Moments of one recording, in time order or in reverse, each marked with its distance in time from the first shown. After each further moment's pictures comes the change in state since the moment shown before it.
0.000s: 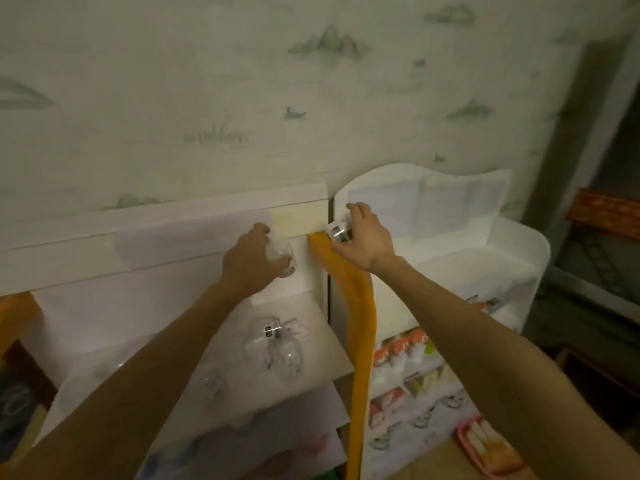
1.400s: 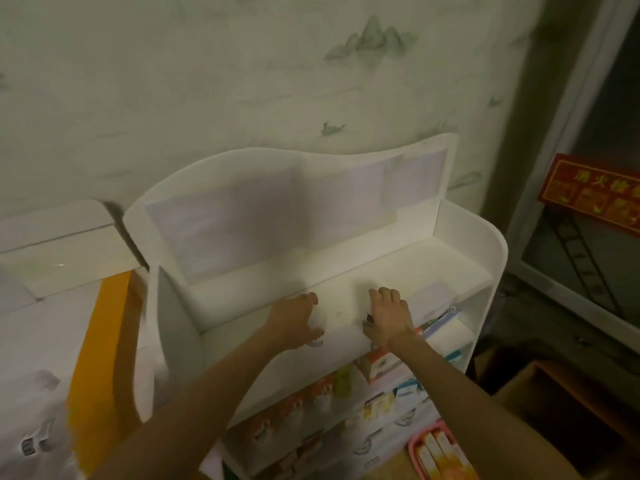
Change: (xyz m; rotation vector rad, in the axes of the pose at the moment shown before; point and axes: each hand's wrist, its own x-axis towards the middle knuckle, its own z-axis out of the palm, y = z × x) left_hand 0.146 0.242 0.455 0.311 -0.599 0.169; right_hand 0.012 0.515 0.096 -0.263 -0.485 0.197
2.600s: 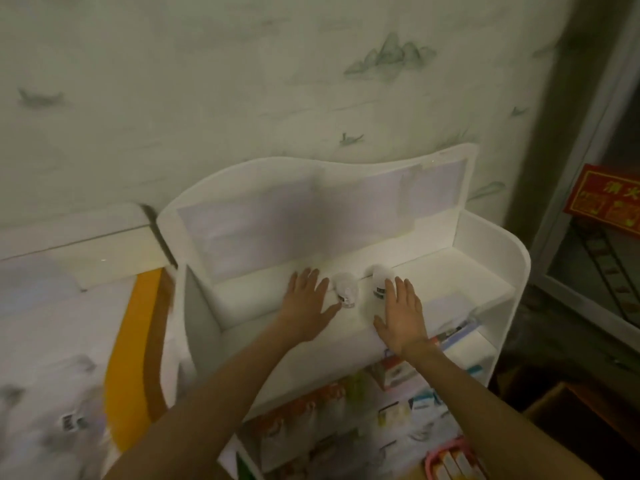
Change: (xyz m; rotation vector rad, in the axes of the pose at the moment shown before) left_hand -0.005 0.006 -0.020 0.283 0.175 -0.025; right_hand -0.011 -0.008 -0.012 0.186 0.210 -0.011
